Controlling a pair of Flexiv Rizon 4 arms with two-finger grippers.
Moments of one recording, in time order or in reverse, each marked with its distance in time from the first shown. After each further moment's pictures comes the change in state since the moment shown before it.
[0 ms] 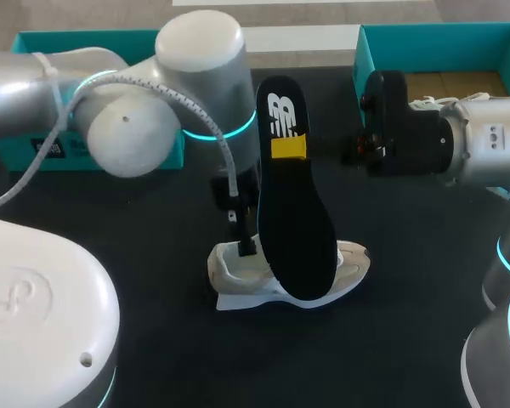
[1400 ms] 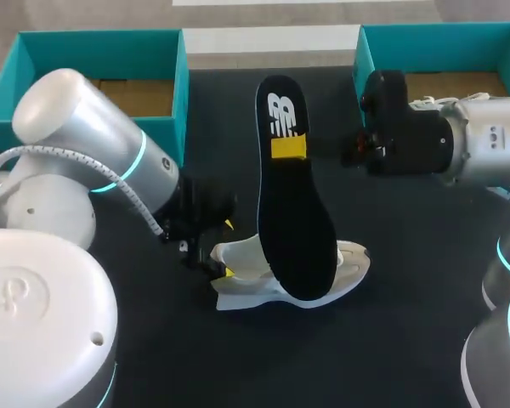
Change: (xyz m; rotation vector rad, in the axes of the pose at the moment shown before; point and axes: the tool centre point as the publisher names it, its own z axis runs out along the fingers) left arm 0.032 0.034 0.001 0.377 0.000 0.067; right arm 0.000 0.000 0.000 0.000 0.000 0.000
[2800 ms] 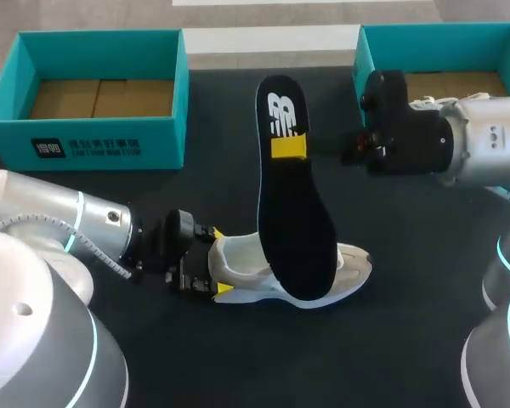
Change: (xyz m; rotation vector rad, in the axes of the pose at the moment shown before) left arm -0.007 0.026 0.048 0.446 -0.044 0.007; right arm 0.000 0.000 0.000 0.000 0.000 0.000
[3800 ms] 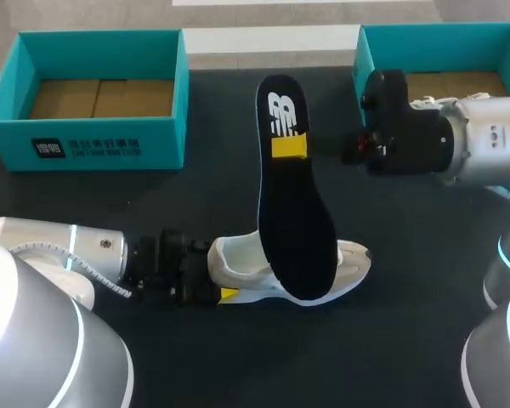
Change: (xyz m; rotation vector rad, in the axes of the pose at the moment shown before) left arm 0.002 0.017 0.027 0.248 0.014 -0.042; right arm 0.000 0.000 0.000 0.001 0.000 0.001
